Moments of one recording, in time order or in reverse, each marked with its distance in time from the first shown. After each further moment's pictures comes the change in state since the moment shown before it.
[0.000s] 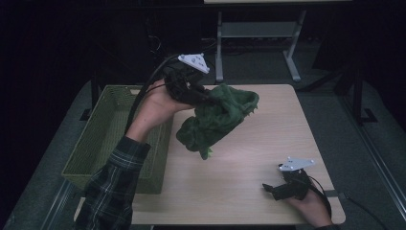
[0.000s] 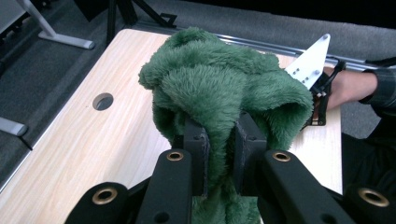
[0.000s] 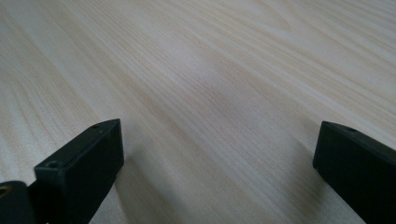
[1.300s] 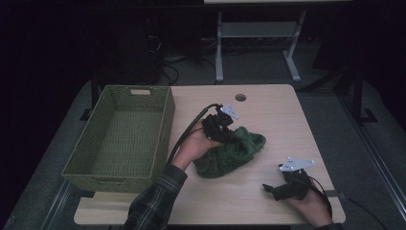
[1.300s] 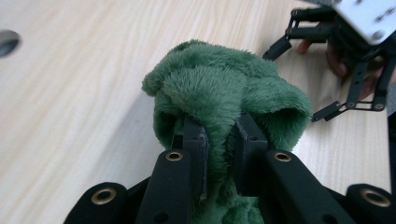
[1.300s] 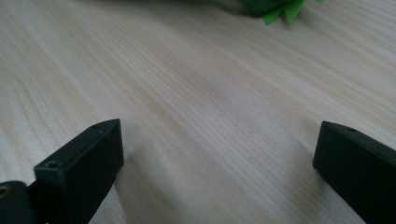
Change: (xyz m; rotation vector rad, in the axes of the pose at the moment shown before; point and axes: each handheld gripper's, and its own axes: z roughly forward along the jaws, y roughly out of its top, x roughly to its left) left arm -0.022 -0.067 0.160 0.129 -0.082 -0.117; right arm 0.000 0.000 0.000 -0.001 0.002 -0.002
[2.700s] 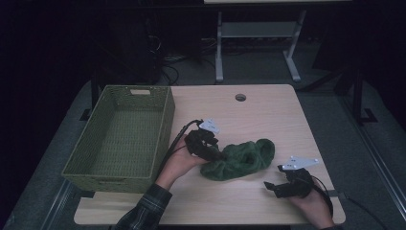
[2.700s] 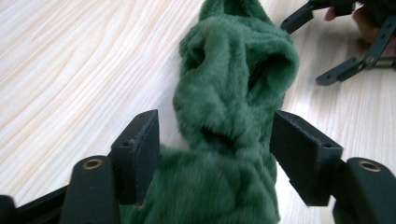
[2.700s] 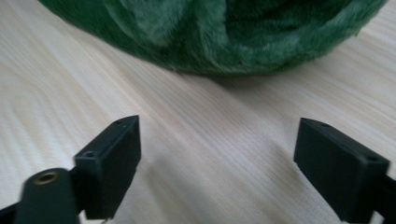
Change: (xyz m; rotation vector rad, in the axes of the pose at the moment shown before) left arm -0.005 -0.068 -0.020 -0.072 0.055 -0.108; right arm 0.001 0.005 -0.012 -0.011 0.011 0.034
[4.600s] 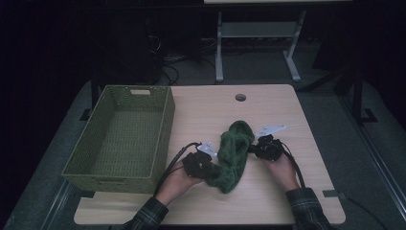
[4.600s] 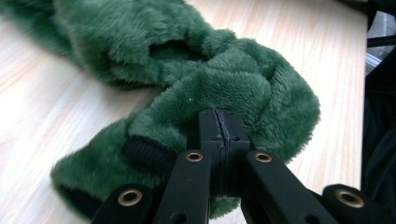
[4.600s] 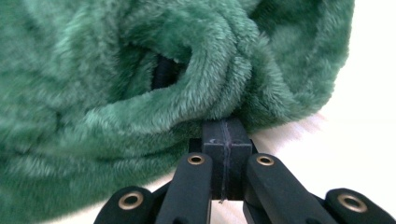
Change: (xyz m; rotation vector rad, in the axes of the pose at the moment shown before) left arm -0.031 -0.046 0.027 0.096 -0.149 -0.028; right arm -0.029 0.089 0.080 0.025 0.057 -0.008
